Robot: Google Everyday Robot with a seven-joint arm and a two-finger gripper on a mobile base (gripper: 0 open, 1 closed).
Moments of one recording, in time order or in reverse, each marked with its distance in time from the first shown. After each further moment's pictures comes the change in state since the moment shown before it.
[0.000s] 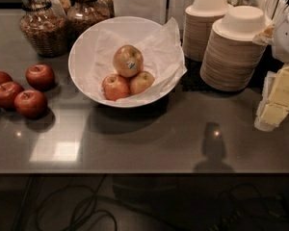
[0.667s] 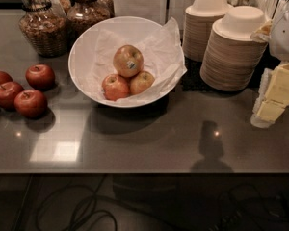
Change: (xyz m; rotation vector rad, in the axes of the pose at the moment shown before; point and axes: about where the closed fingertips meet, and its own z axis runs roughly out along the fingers) arm -0.007 -0.005 0.000 0.014 -0.020 -0.008
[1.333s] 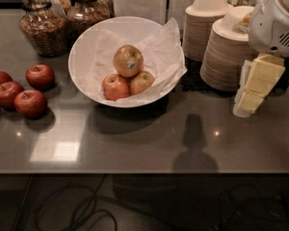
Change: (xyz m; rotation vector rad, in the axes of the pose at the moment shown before) arm -0.029 -0.015 0.006 0.029 -0.025 -0.056
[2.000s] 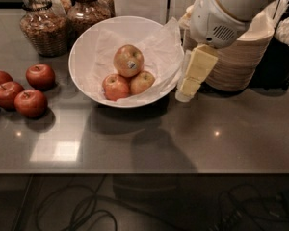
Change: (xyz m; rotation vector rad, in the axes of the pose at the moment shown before) arm -0.100 -0.020 0.038 -0.044 -0.214 -0.084
